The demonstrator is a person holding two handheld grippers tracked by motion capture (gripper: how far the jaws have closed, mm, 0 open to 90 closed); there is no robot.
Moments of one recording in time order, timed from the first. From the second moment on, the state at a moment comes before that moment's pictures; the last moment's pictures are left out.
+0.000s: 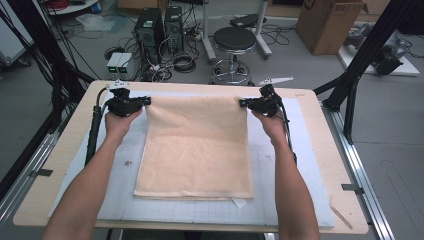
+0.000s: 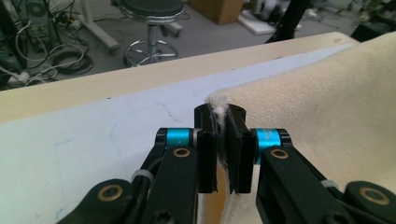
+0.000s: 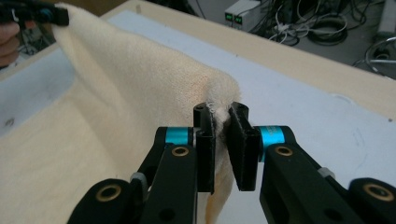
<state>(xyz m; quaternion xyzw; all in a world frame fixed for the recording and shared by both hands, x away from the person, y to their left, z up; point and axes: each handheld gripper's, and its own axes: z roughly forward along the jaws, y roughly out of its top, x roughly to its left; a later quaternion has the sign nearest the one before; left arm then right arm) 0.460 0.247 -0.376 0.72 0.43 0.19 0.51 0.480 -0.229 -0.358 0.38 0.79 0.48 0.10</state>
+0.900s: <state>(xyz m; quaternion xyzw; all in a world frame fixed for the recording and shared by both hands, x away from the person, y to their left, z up) 0.382 0.259 -0.394 0.75 0.36 0.17 0.53 0.405 -0.245 -0.370 0.31 0.79 0.52 0.03</state>
